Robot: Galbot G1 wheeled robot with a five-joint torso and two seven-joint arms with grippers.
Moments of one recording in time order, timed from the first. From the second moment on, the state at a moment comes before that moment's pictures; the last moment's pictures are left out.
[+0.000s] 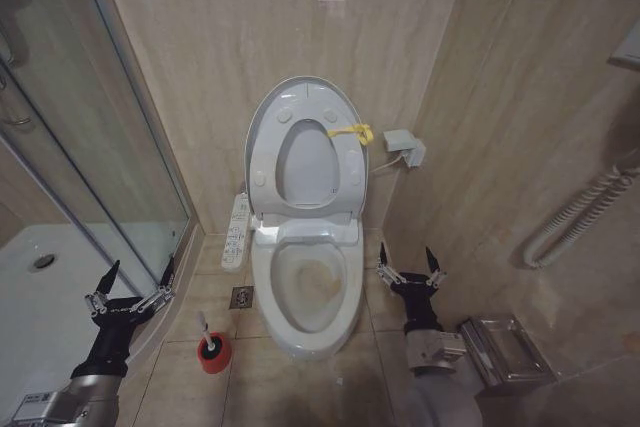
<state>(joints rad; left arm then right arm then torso) 1.70 -1.25 -0.81 -2.22 -0.46 -0.22 0.01 -1.48 1.52 0.43 2.11 0.03 0.10 0.23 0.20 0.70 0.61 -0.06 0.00</state>
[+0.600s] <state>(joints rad) 1.70 -1.25 -0.81 -2.22 -0.46 -0.22 0.01 -1.48 1.52 0.43 2.11 0.03 0.10 0.23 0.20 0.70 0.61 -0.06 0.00</state>
